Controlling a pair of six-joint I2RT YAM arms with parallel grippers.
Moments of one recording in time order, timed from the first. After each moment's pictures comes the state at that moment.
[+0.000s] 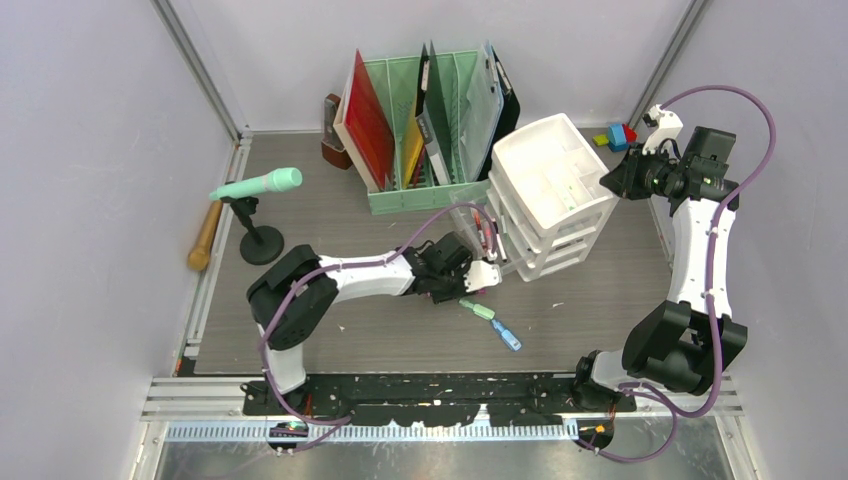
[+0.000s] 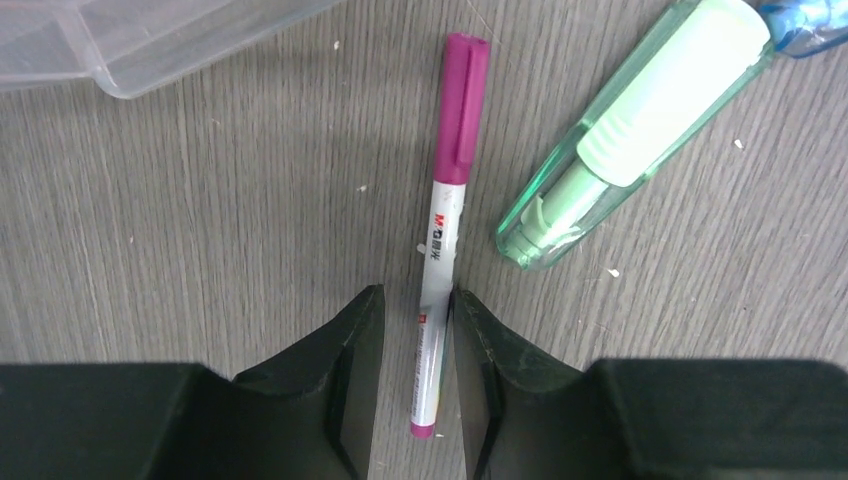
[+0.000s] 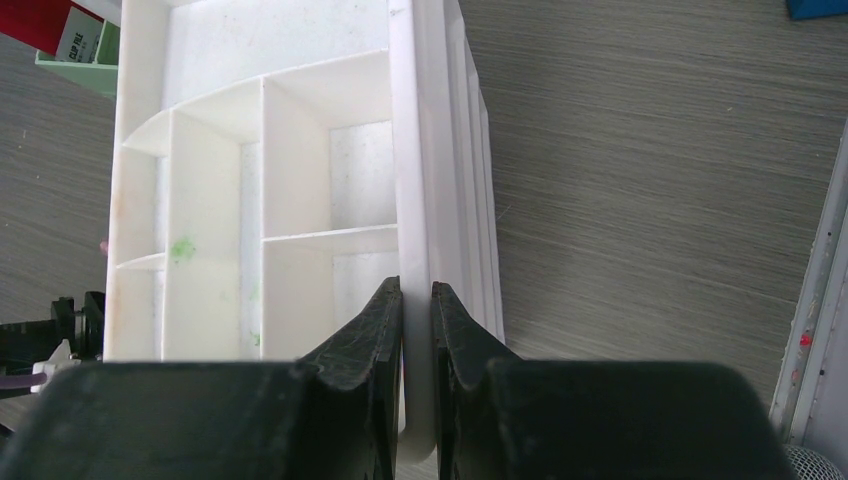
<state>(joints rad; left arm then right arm) -0.98 1.84 1.14 -0.28 0.06 0.49 -0.39 1.41 1.37 -0.70 -0.68 -0.25</state>
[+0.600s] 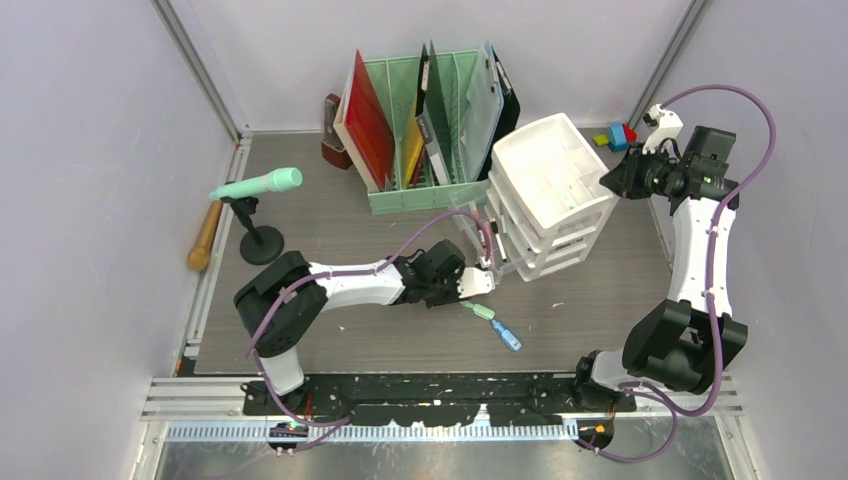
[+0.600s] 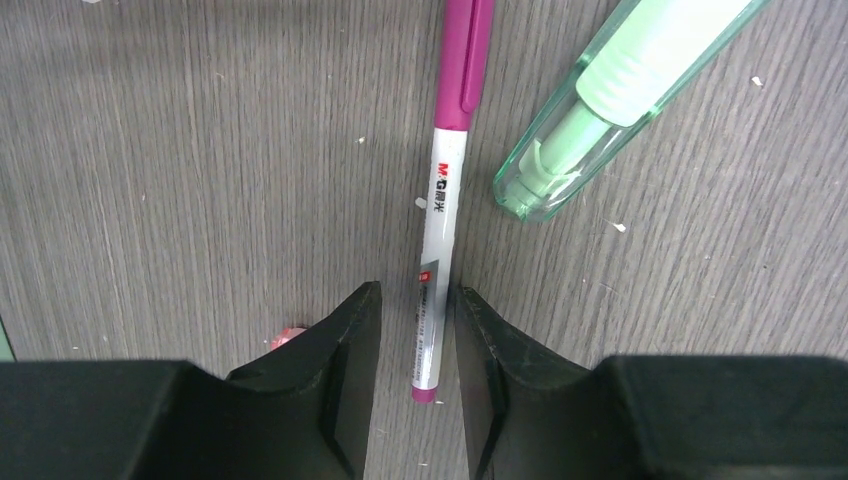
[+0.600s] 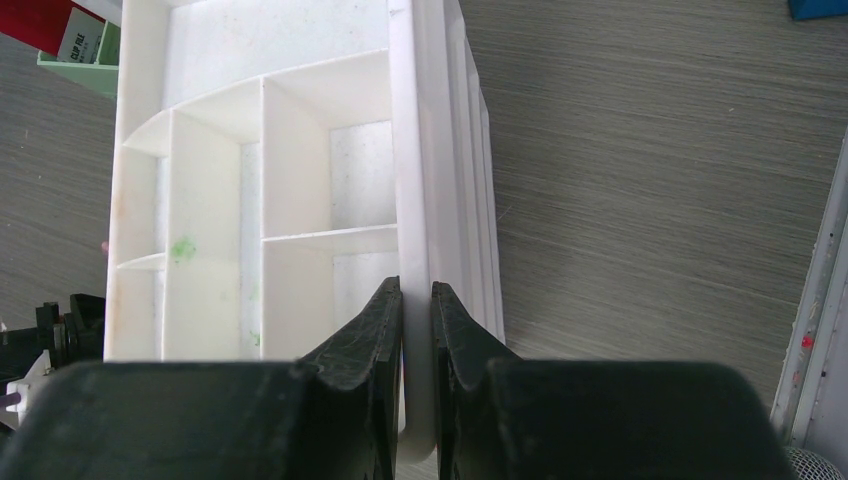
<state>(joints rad) -0.98 1.76 1.01 -0.18 0.00 0.52 -0.39 1.42 1.37 -0.70 -0.68 -0.25</state>
